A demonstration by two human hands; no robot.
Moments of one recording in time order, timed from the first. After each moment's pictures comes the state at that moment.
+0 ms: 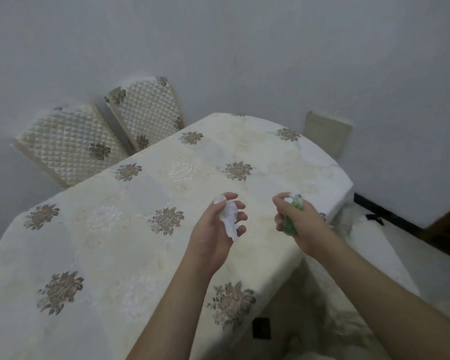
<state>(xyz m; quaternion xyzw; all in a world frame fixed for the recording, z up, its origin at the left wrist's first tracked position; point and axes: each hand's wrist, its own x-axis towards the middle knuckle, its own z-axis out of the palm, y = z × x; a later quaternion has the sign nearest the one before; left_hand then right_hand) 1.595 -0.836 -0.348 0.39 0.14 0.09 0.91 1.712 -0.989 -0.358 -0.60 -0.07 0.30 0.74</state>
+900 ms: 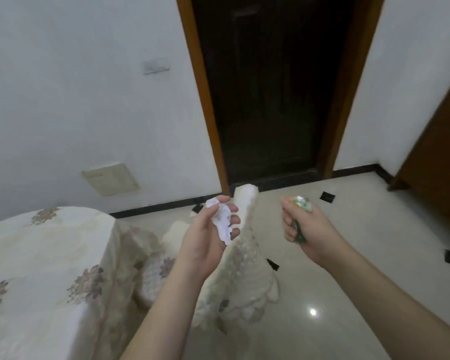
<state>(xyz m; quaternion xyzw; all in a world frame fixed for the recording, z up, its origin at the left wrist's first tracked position) 1.659 -1.382 -0.316 0.41 -0.04 -0.33 0.85 1.577 -1.570 -0.315 -0.56 0.19 -0.05 0.80</state>
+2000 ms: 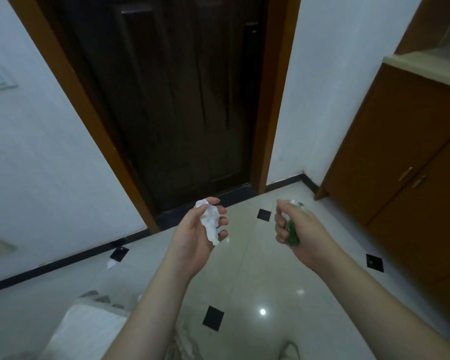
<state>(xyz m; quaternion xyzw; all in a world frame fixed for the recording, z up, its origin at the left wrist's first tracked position) 1.885 -1.681 -0.343 0.45 -0.05 -0.42 0.78 1.754 -1.845 -0.328 -0.51 0.34 -0.13 0.78</state>
